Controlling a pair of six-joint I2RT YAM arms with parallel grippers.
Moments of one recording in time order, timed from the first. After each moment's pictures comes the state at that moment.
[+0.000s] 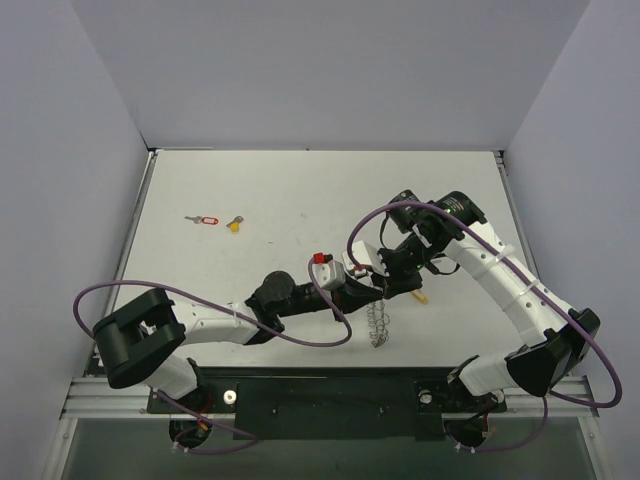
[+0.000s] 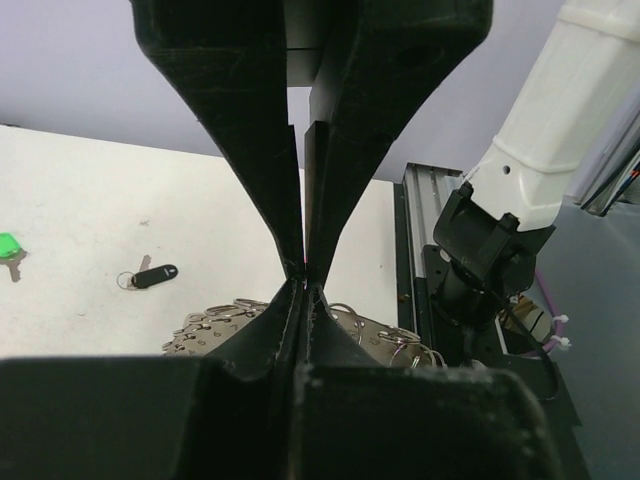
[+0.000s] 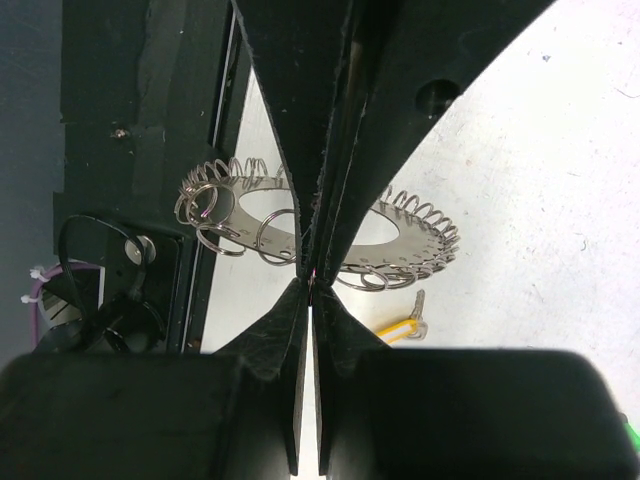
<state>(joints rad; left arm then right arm) -1.05 1.49 0.59 1.11 0.38 -0.21 0.62 1.40 1.47 -1.48 -0.52 -1.15</state>
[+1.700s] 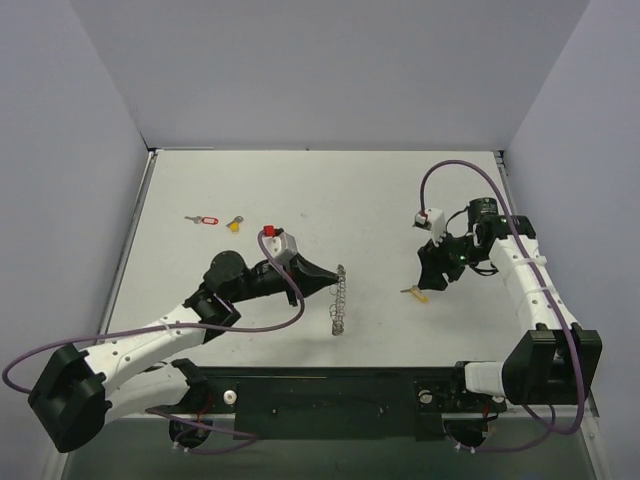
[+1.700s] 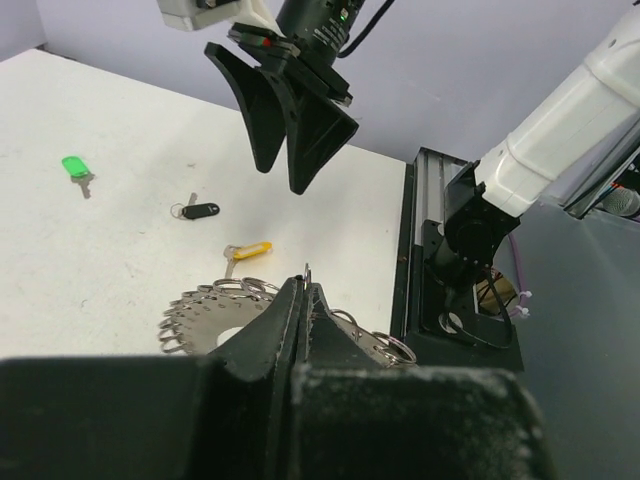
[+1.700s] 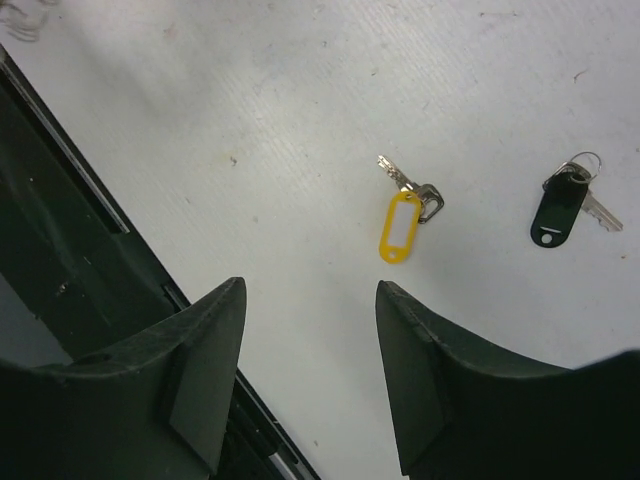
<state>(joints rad) -0.80 1.08 0.55 0.66 0.56 -0.31 0.00 1.31 1.07 -1.10 -0.63 -0.79</state>
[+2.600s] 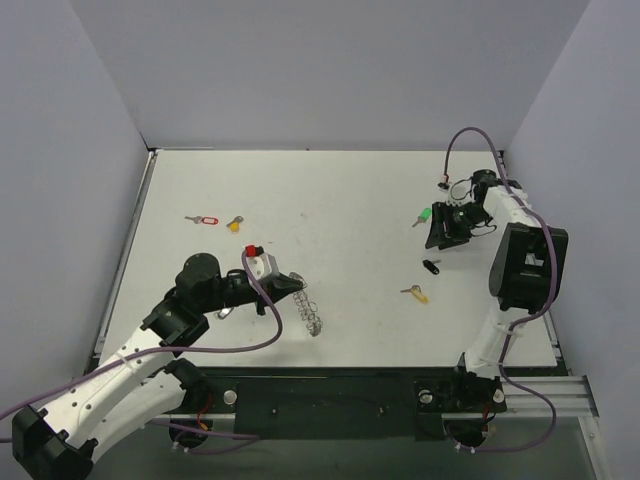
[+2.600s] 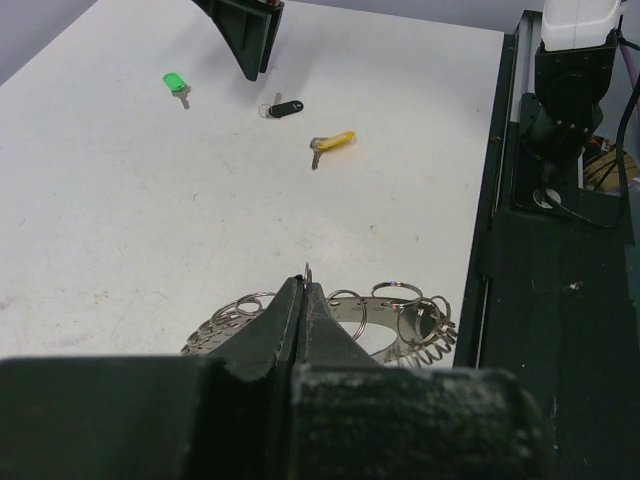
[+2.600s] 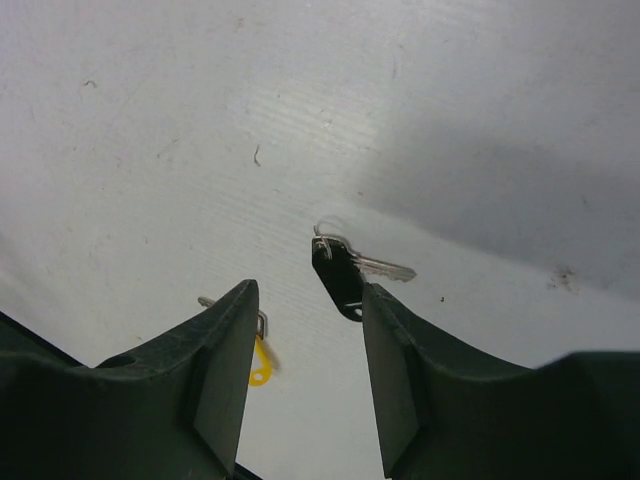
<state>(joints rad) -0.67 0.74 0.59 0.01 0.58 0.09 -0.15 1.90 1.40 -0.89 -0.49 -0.30</state>
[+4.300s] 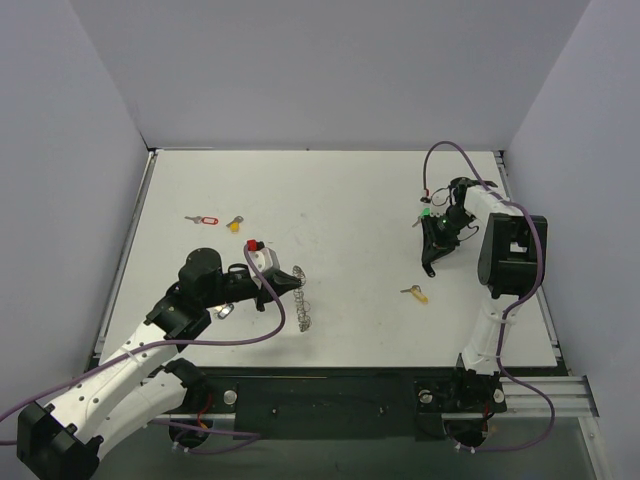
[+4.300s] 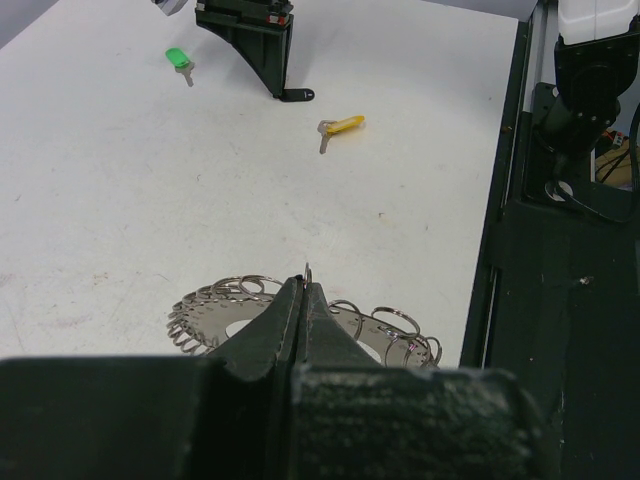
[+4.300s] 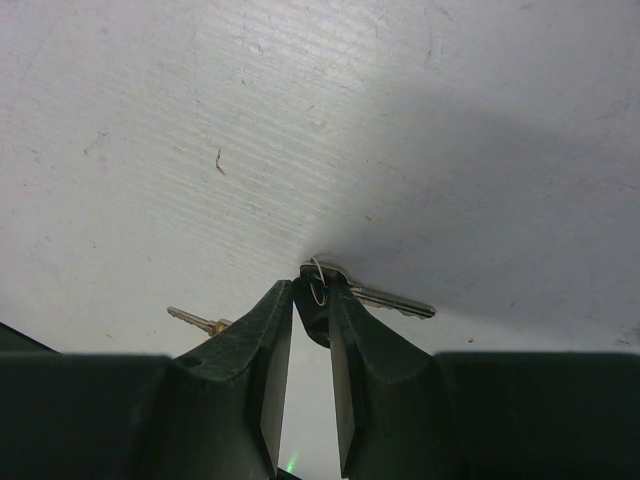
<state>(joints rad) -0.61 0.79 0.59 0.01 0.62 0.09 -0.06 2.06 1.46 -0.95 -0.36 -0.28</state>
